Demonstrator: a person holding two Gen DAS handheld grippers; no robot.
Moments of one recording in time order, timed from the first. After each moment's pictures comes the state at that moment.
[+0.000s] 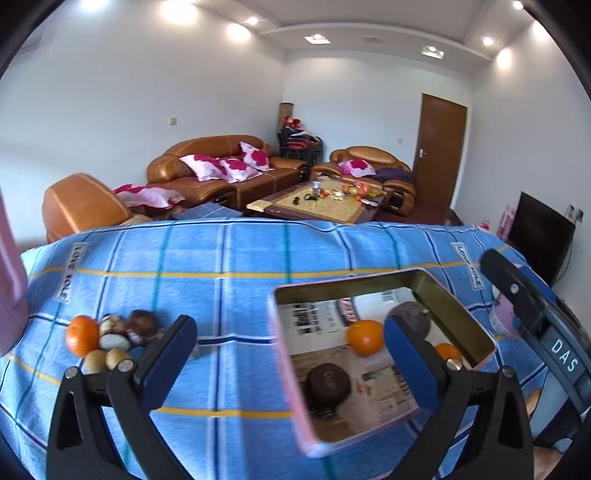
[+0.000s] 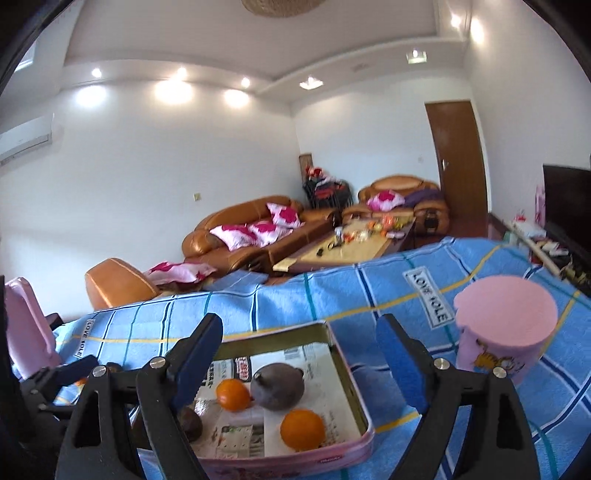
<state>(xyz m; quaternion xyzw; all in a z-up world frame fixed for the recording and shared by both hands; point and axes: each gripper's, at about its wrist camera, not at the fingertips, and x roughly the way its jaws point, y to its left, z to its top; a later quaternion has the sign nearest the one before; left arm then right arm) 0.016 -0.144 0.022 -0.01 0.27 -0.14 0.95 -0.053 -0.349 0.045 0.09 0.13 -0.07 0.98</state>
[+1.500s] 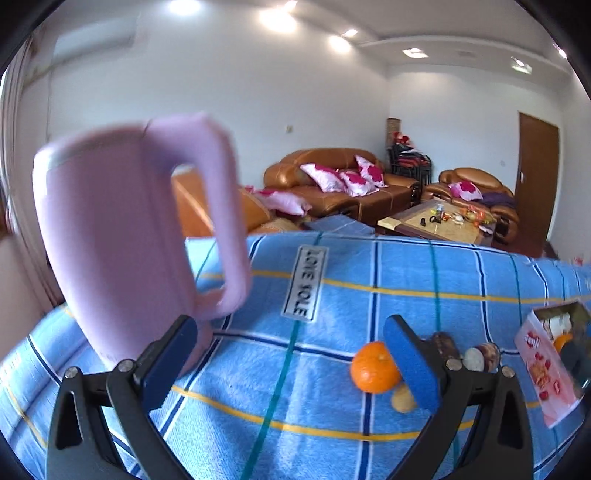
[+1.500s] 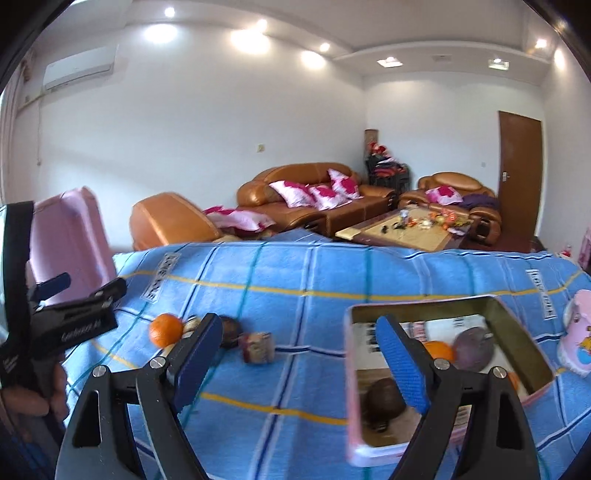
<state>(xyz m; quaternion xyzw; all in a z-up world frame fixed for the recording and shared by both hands) 0.052 0.077 0.014 -0.02 0.25 0.07 0.97 -0.019 -0.151 0.030 0.00 0.22 0.04 0.97</state>
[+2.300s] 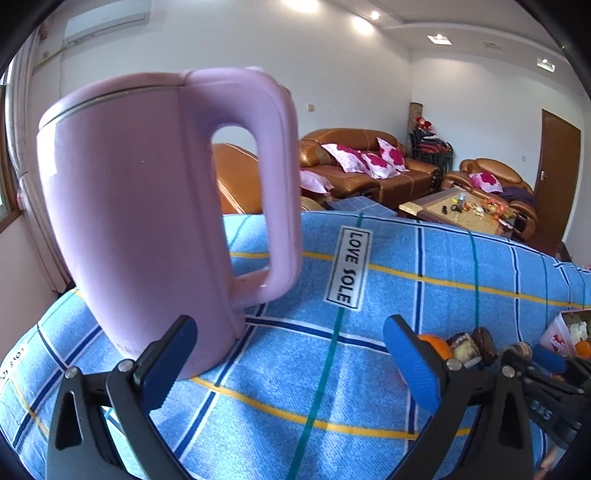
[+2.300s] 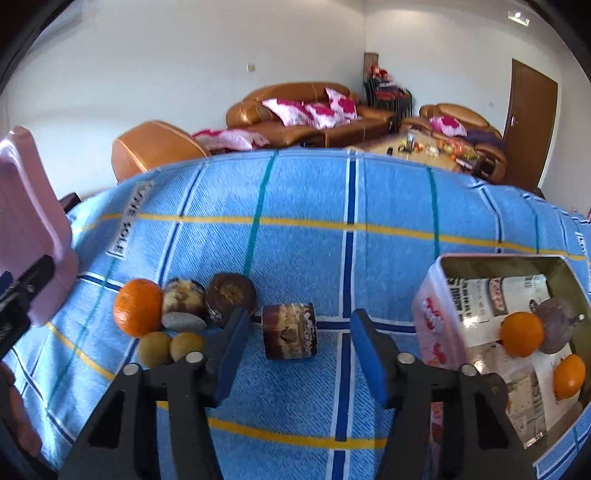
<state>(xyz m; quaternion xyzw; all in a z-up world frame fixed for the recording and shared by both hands) 0.069 0.104 0.000 -0.02 0.29 0.10 0.95 0.077 -0.115 -0.022 0.02 0.40 0.02 0.92</state>
